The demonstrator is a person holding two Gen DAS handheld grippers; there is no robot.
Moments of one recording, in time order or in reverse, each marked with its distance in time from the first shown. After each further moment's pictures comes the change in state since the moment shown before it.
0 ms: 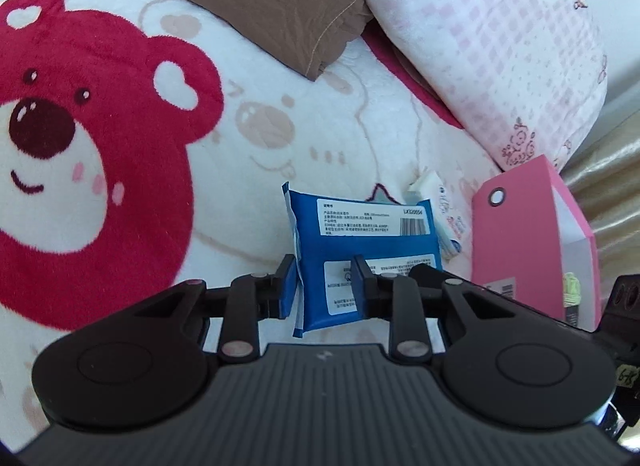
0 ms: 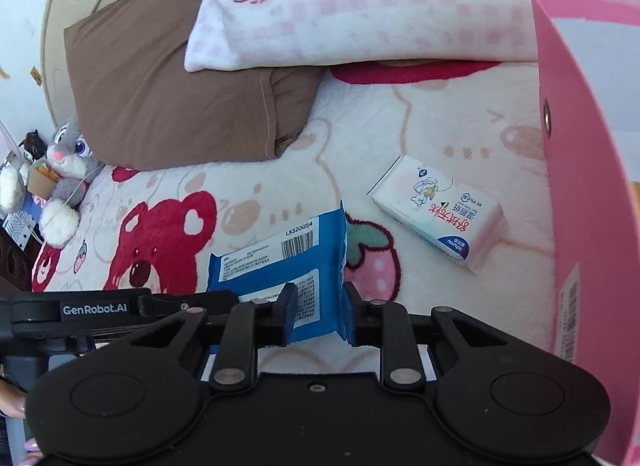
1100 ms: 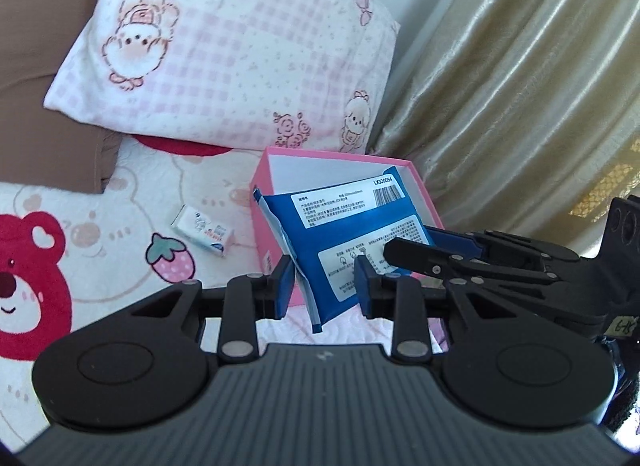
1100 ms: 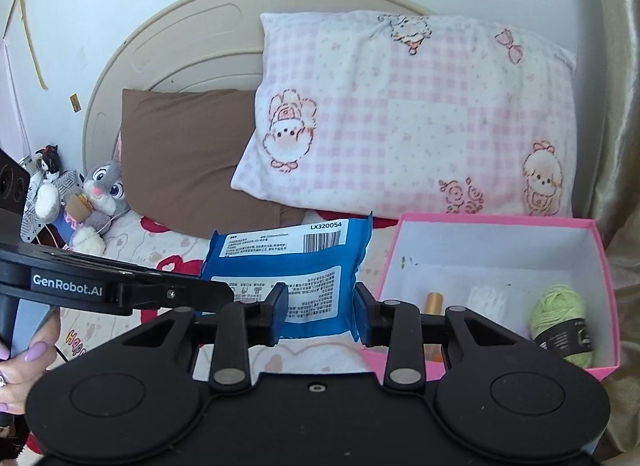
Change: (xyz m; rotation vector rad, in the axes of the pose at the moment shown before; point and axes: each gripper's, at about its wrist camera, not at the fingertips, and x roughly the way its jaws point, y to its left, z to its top) left arm -0.139 -0.240 -0.033 0.494 0.006 -0.145; right arm -0.265 0.019 0.001 -0.140 -0.290 -0.126
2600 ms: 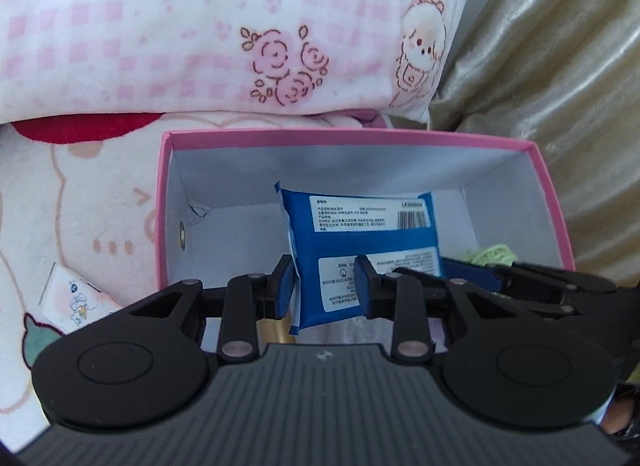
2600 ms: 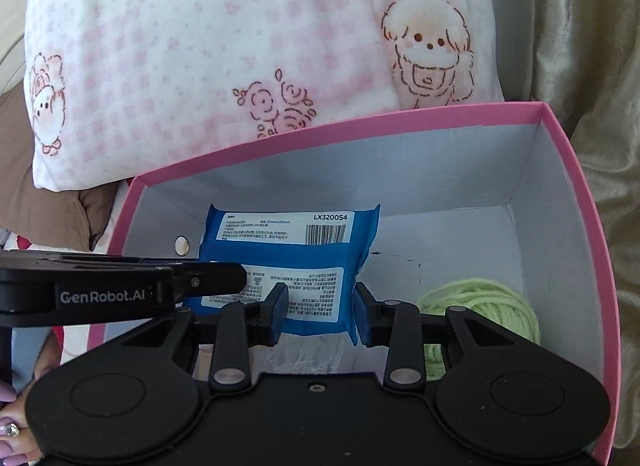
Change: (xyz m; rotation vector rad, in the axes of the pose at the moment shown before) left arm 0.300 0.005 0.058 -0.062 0.223 0.121; right arm 0.186 -0.207 -0.012 0.264 0.292 -0.163
